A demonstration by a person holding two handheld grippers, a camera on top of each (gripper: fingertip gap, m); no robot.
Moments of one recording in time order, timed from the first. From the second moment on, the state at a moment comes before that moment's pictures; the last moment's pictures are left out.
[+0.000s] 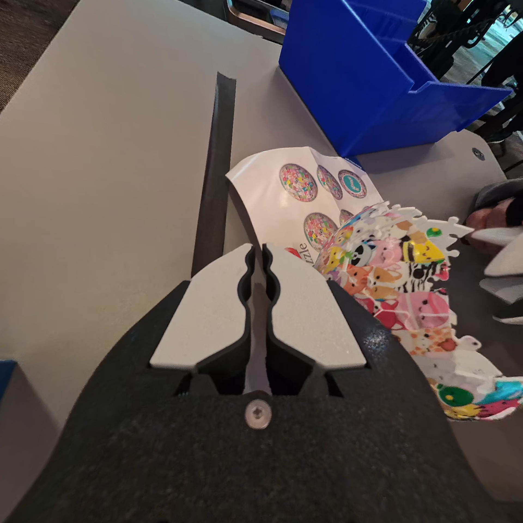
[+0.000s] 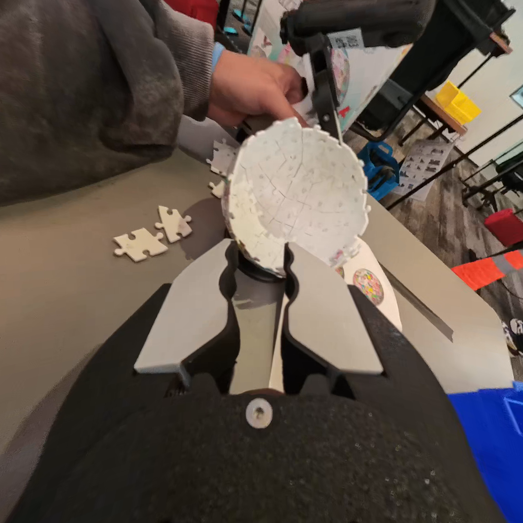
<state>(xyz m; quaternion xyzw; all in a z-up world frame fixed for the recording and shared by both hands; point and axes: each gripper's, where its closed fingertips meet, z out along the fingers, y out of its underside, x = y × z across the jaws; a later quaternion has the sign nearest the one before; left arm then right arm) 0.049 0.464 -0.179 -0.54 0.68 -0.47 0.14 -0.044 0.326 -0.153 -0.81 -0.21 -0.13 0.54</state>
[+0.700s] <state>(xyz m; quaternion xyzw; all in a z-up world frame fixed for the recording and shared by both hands) 0.048 0.465 -0.176 -0.54 0.68 -0.48 0.13 -0.042 0.336 -0.181 -0.82 -0.20 -0.15 0.51</state>
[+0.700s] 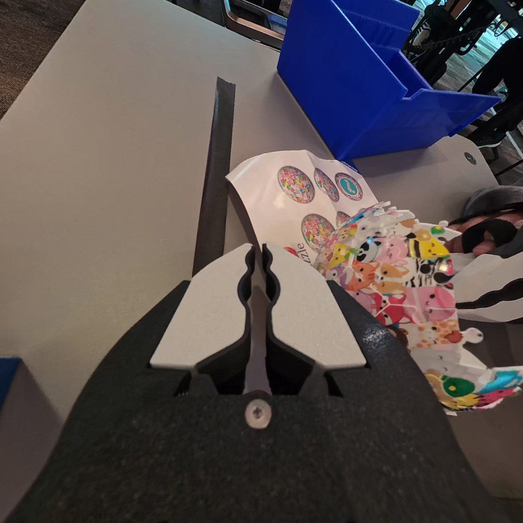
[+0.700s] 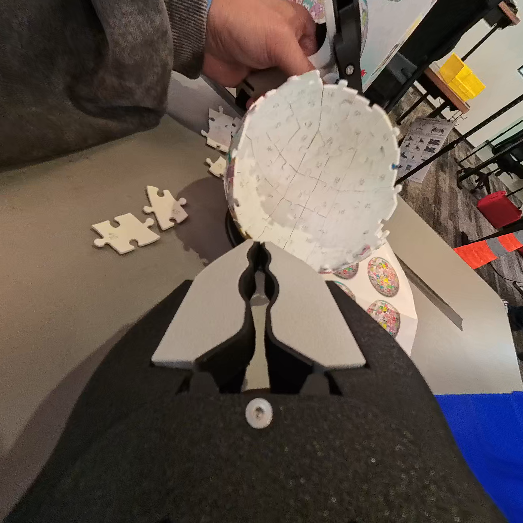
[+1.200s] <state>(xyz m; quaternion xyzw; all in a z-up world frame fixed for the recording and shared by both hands) 0.047 0.464 -0.169 -0.54 0.68 -0.49 0.13 -0.033 0.321 -0.159 -0.81 -0.23 -0.15 0.52</state>
